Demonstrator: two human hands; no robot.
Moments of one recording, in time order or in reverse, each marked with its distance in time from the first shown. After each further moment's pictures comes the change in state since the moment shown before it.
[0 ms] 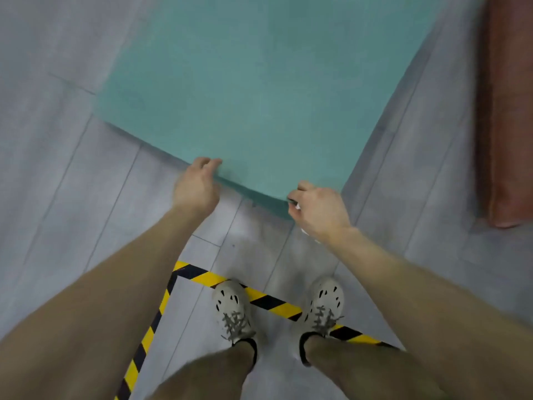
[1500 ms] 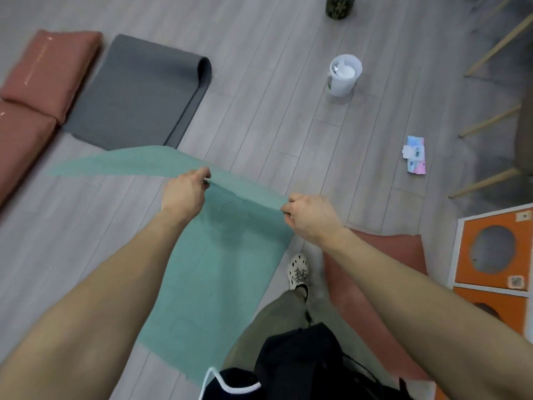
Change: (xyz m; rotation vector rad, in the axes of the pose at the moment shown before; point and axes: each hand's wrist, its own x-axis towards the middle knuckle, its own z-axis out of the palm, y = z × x) left_hand 0.391 0.630 -0.595 0.201 0.261 0.096; right_hand 0.244 0.470 -0.768 -0.073 0.150 -0.132
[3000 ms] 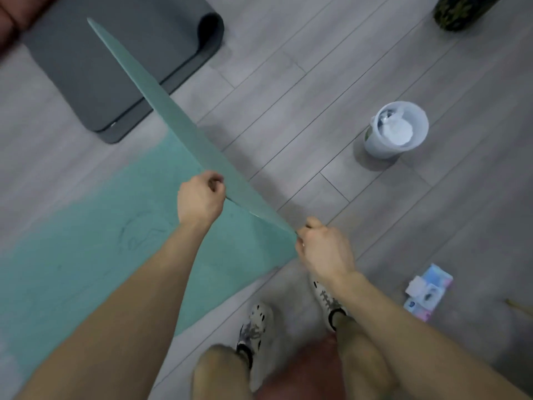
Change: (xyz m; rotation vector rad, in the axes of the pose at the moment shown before) left_hand 0.484 0.246 0.187 -0.554 0.105 -0.840; right_hand 0.403 0.476 0.086 -0.051 -0.290 -0.142
